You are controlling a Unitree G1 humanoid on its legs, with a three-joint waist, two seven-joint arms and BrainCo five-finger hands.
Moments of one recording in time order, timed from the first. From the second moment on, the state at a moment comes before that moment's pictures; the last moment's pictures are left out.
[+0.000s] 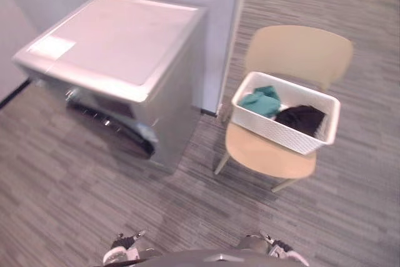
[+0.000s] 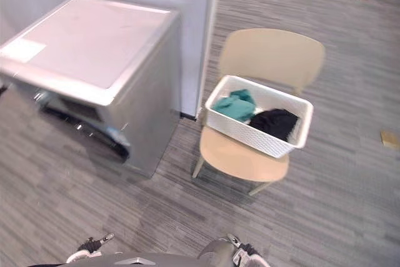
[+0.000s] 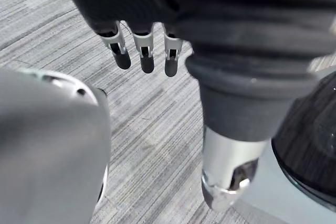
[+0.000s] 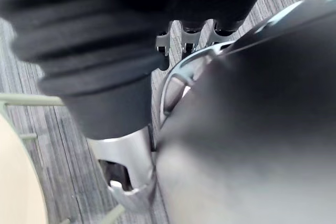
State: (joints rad) left arm 0.07 0.06 0.29 1.03 -0.02 0.07 0.10; right arm 0.02 -0.09 -0.58 1.12 0.23 0.07 -0.01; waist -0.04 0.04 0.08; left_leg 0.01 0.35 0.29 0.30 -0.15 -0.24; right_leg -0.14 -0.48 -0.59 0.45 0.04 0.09
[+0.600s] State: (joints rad) left arm 0.10 0.11 0.25 1.00 0.01 0.05 0.10; right arm 0.05 0.03 -0.53 0.95 0.31 0.05 0.02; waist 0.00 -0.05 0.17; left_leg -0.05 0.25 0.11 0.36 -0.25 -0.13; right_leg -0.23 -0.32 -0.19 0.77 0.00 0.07
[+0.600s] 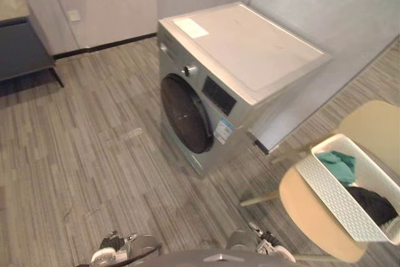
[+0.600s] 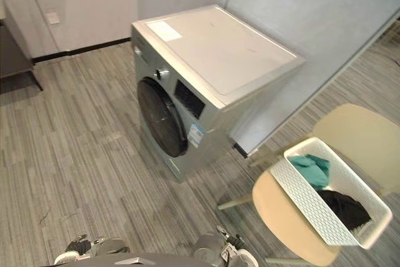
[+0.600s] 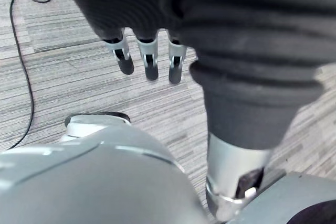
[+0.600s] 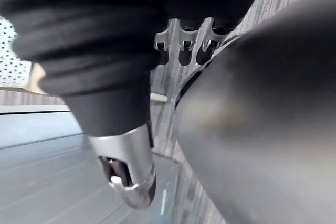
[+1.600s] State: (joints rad) left arm 0.06 0.03 0.26 1.00 0.01 0.04 0.12; right arm 0.03 0.06 -0.24 0.75 0.23 0.05 0.03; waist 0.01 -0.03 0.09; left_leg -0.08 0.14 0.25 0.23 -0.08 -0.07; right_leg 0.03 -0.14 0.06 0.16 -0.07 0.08
